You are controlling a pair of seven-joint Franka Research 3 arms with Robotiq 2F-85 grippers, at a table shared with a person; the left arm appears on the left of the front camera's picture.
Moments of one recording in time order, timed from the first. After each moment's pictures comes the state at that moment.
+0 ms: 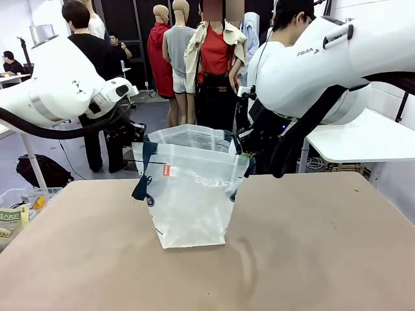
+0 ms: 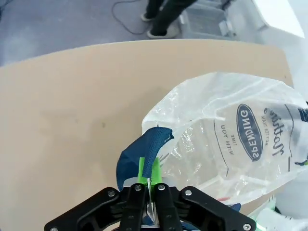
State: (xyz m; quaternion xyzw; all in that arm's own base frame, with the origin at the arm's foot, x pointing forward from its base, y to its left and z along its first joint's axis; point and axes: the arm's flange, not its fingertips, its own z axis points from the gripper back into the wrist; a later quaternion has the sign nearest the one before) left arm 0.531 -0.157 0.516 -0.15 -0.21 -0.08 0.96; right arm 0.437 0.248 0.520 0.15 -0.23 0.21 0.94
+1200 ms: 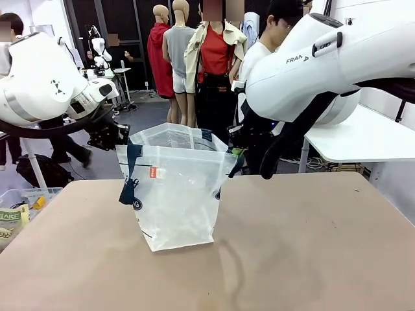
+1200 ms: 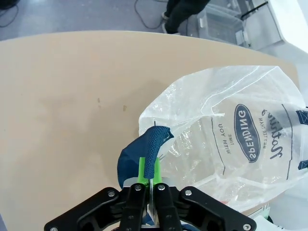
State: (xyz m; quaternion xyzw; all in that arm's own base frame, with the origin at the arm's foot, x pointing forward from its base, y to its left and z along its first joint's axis) left arm 0.513 -0.130 0.520 -0.13 -0.20 -0.02 0.97; right arm 0.437 0.267 0.526 0.16 -0.25 0.19 0.94
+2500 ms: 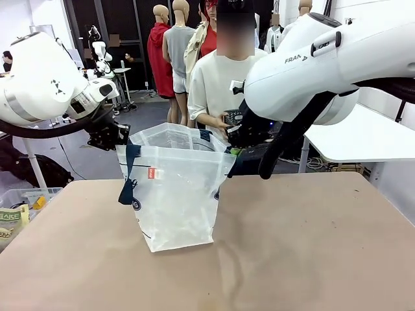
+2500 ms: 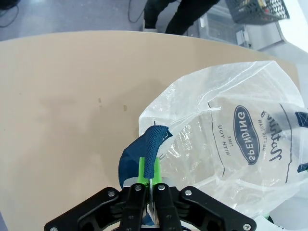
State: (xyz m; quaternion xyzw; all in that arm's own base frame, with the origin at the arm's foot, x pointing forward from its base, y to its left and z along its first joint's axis) left arm 0.514 -0.127 0.521 -0.13 -0.20 -0.02 0.97; right arm 0.434 0.278 0.527 0.16 -0.25 0.20 0.93
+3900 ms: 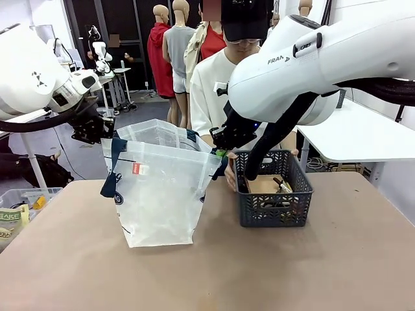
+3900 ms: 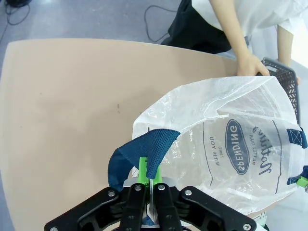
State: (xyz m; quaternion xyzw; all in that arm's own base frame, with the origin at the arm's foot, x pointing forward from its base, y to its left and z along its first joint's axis) left arm 0.511 -0.094 0.540 -0.13 -0.22 0.01 0.97; right arm 0.435 0.306 0.526 0.17 -0.24 0.22 0.93
